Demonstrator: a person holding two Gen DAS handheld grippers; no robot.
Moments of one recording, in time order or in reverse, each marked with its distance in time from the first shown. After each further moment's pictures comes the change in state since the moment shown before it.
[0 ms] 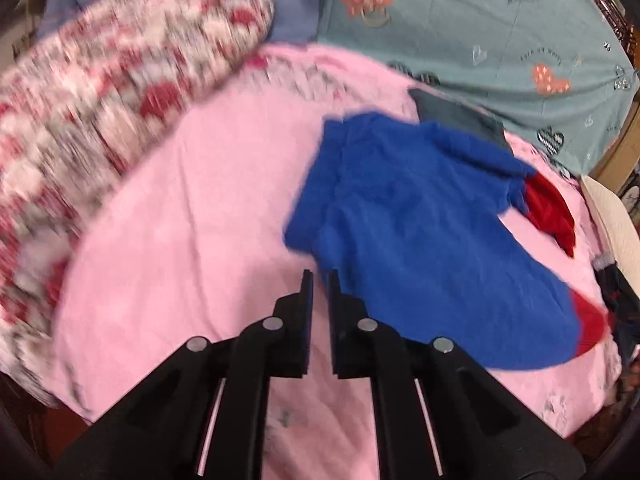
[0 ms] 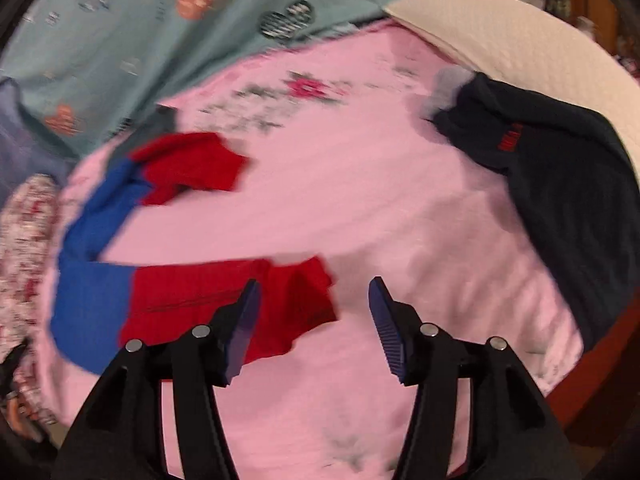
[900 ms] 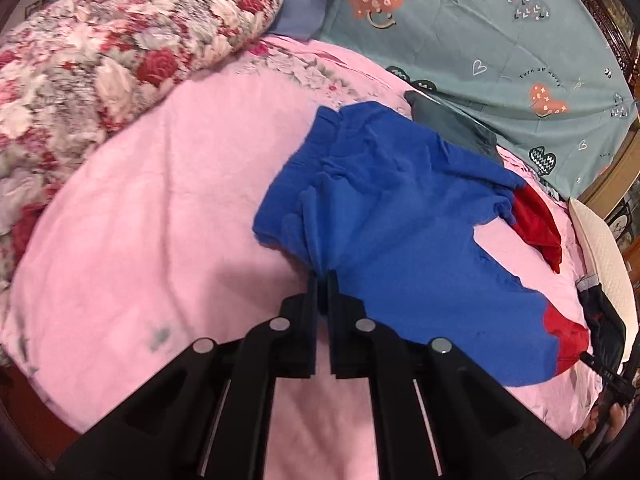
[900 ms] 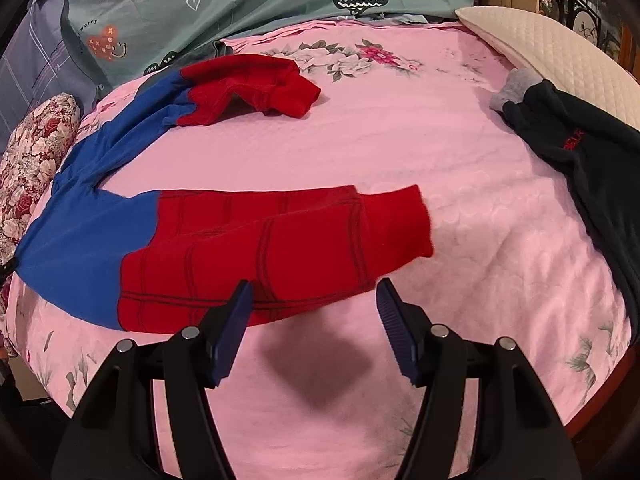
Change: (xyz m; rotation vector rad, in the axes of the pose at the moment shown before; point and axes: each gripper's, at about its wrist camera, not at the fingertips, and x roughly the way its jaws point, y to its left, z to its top) left arm -0.002 0.004 -0.031 -0.082 -0.074 -0.009; right arm 0.008 0.074 -0.066 -0.251 -0.043 0.173
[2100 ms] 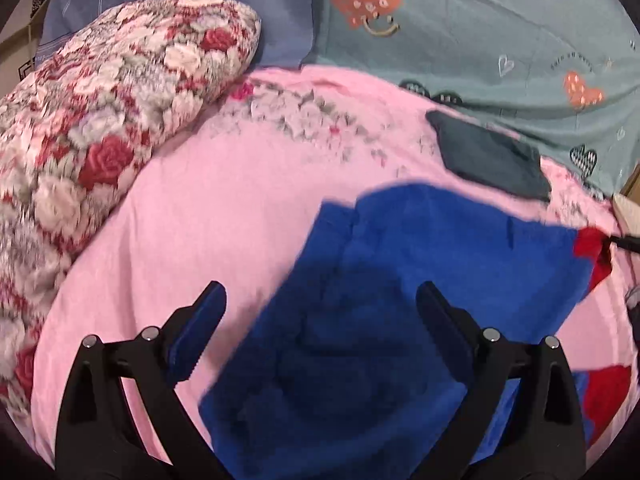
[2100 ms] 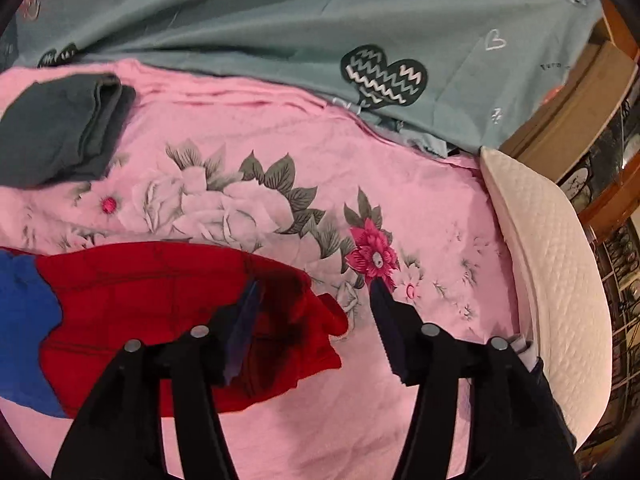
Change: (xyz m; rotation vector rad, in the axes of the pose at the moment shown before) left arm 0.085 -0.048 0.111 0.119 -0.063 0.122; right arm 0.138 0.050 0.277 -0.285 -0.056 -0.391
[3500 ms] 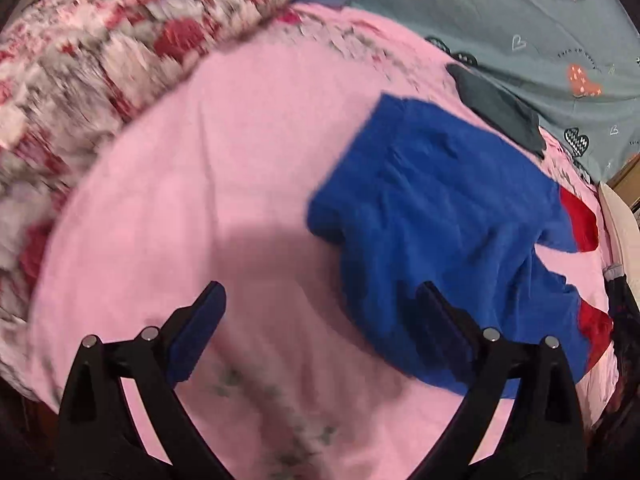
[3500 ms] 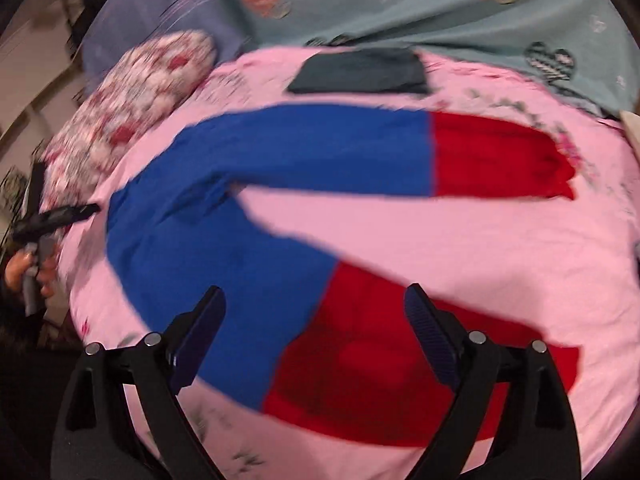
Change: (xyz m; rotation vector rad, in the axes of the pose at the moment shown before) left arm -0.035 0.071 -0.097 -0.103 0.224 -0.063; right arm -0.187 0.128 -0.223 -0.156 -0.015 0.694
